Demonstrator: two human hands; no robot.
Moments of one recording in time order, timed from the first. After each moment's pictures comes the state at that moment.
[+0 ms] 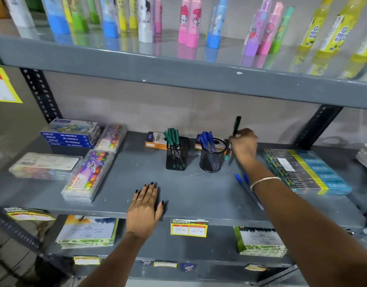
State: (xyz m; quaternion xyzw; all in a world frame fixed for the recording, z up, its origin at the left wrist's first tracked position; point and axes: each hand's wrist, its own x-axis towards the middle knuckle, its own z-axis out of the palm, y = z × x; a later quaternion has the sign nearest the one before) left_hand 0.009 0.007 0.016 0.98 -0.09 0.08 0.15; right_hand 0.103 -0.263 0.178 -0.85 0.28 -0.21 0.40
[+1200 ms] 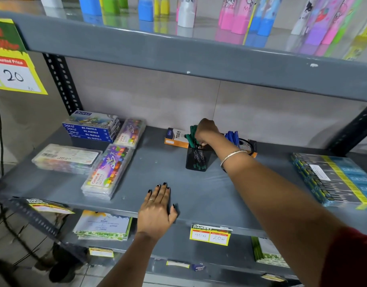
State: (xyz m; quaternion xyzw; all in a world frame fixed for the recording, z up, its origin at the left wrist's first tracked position) left_hand 0.021 0.024 0.000 0.98 -0.09 0.11 0.15; right_hand 0.188 -0.122 0.167 -0.98 0.09 0.04 0.19
